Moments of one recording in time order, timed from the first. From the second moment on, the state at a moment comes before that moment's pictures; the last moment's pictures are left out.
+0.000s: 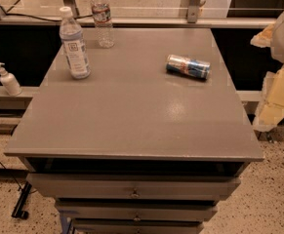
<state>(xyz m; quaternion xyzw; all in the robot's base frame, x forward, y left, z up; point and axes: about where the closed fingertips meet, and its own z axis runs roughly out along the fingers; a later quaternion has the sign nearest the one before) 0.438 -0.217 0.976 -0.60 0.78 -0.03 0.16</state>
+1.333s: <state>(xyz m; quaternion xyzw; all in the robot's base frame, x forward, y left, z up) 0.587 -0.125 0.986 -0.59 0.75 0.07 0.31</state>
